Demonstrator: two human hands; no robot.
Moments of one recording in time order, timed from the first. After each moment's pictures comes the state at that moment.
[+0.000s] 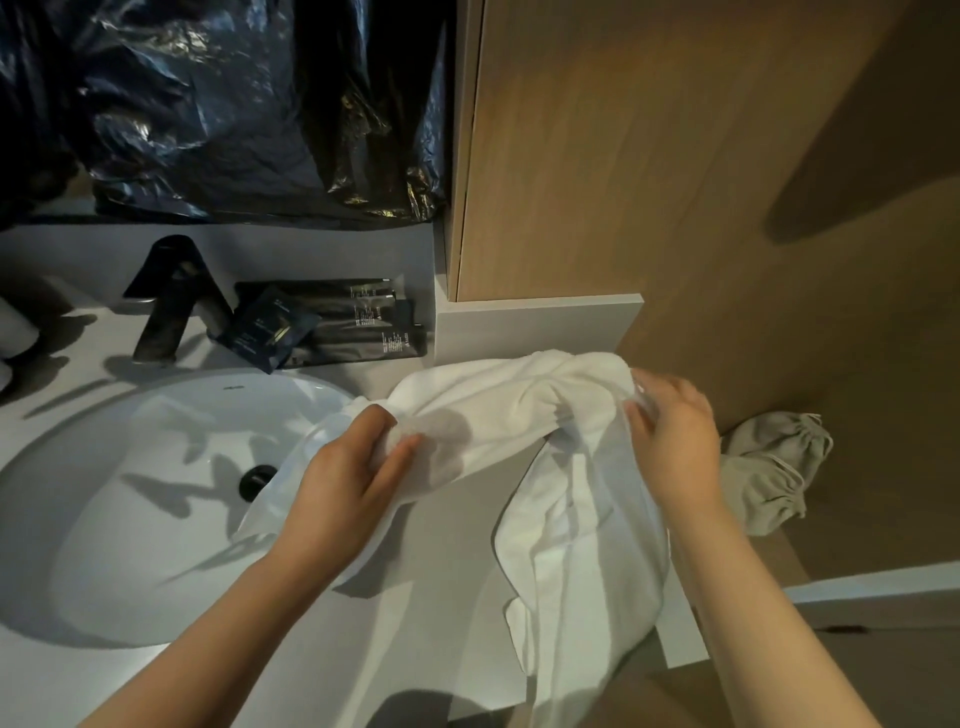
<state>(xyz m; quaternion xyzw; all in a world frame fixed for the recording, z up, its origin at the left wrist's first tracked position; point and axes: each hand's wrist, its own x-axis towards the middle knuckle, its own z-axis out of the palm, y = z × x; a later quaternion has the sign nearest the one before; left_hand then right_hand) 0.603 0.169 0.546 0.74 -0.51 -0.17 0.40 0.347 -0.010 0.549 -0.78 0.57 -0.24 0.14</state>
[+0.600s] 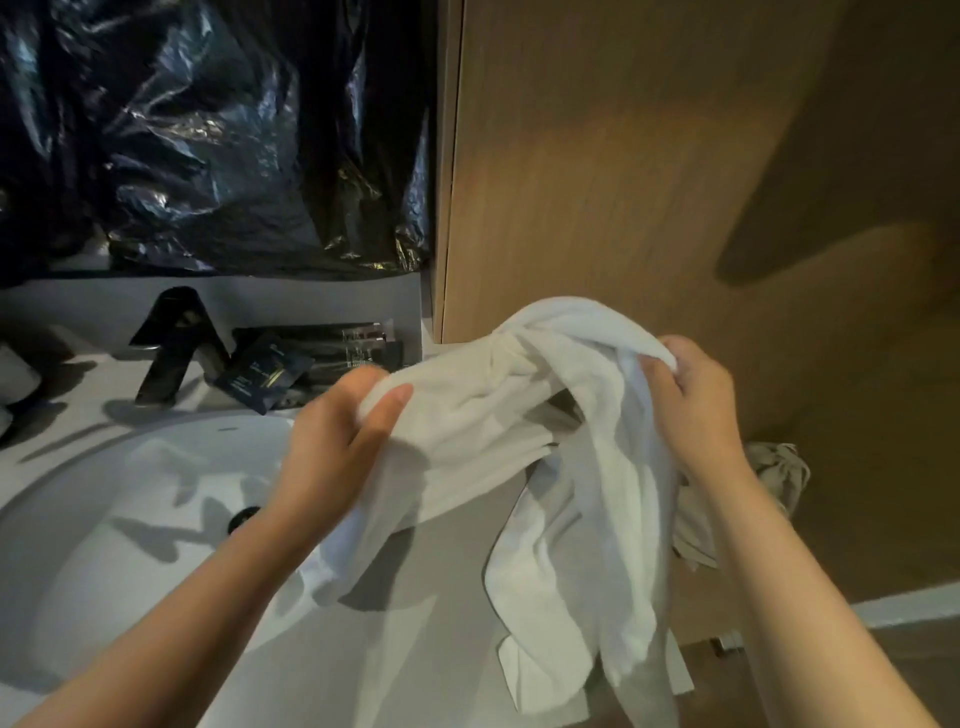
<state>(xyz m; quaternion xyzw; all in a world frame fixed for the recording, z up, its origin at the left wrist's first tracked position) 0.614 0.133 0.607 0.68 -0.53 -0.13 0.49 0.351 -0.030 0.631 -0.75 0.51 -0.37 0.22</state>
